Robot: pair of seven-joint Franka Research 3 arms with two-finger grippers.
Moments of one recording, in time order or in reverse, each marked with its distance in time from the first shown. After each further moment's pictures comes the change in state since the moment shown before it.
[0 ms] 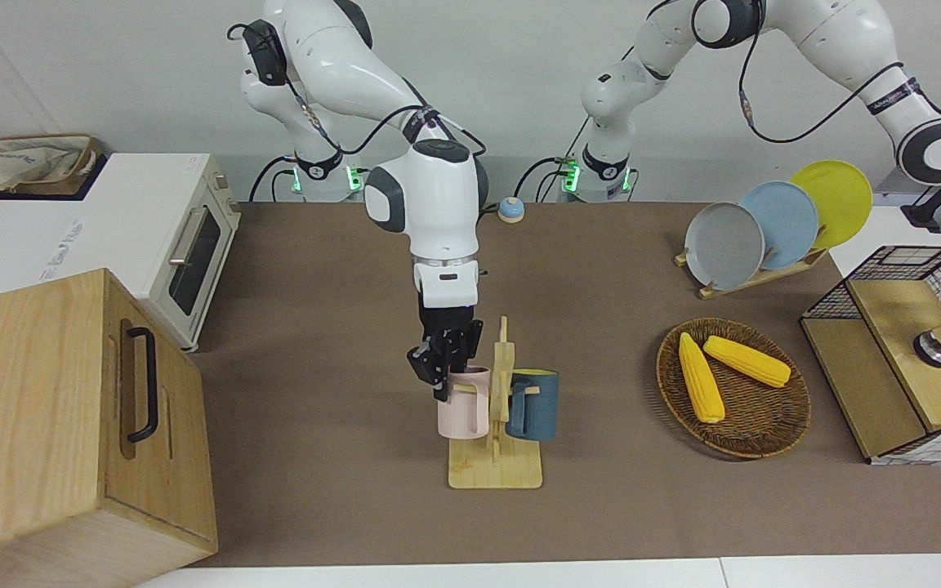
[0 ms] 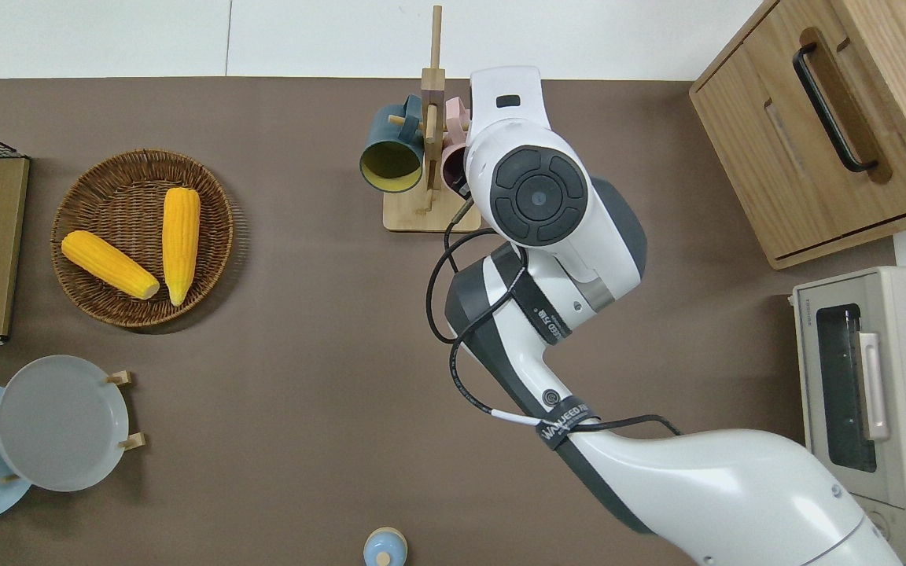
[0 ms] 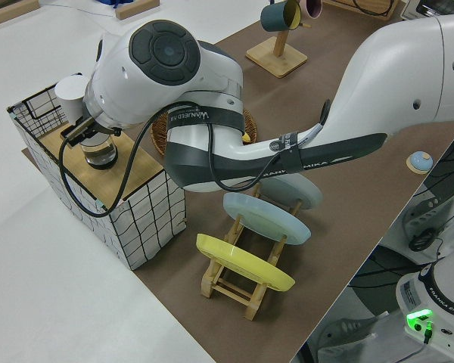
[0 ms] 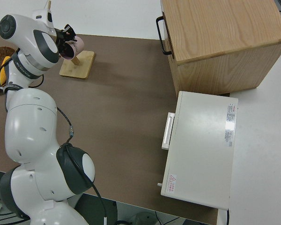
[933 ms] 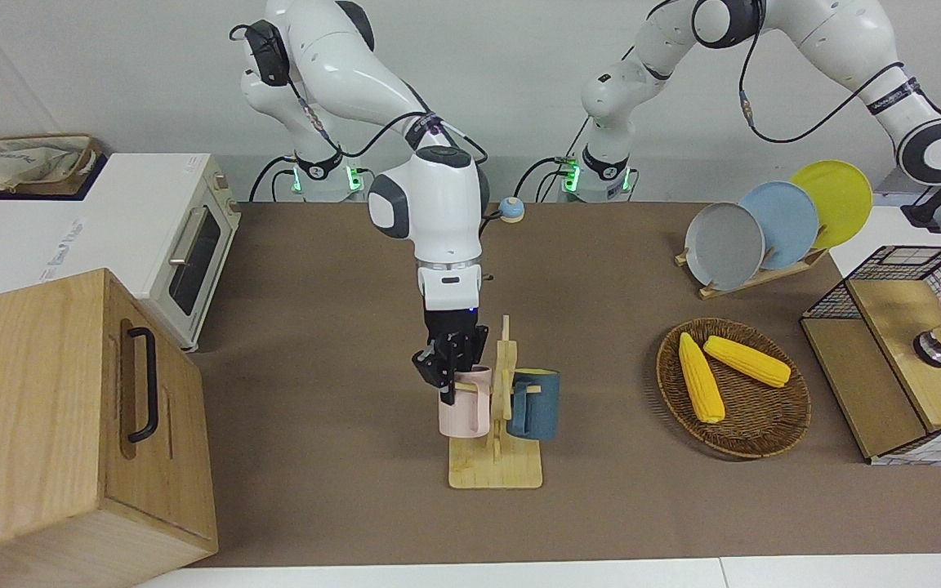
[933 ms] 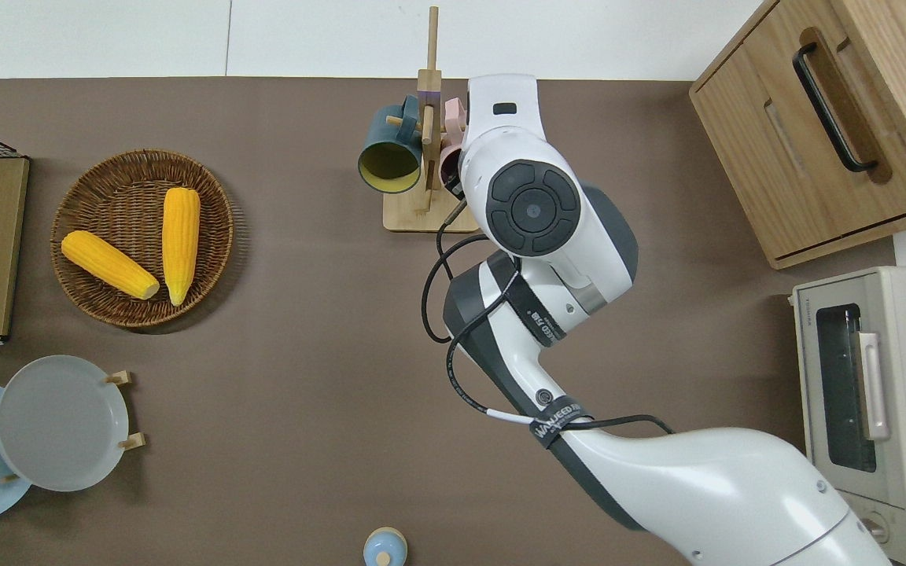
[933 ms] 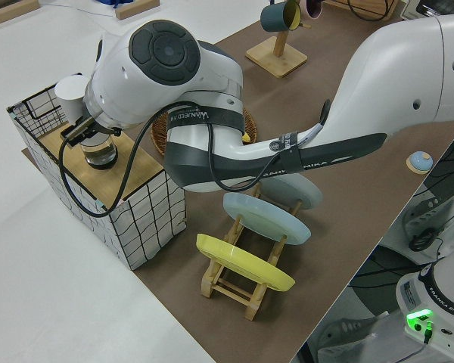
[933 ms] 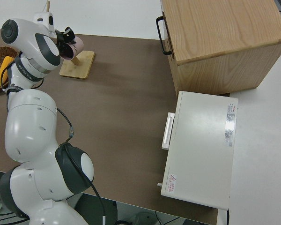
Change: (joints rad) left arm 0.000 0.000 0.000 0.000 0.000 0.000 0.000; right arm 0.020 0.005 -0.026 -0.028 0.004 0.069 0.052
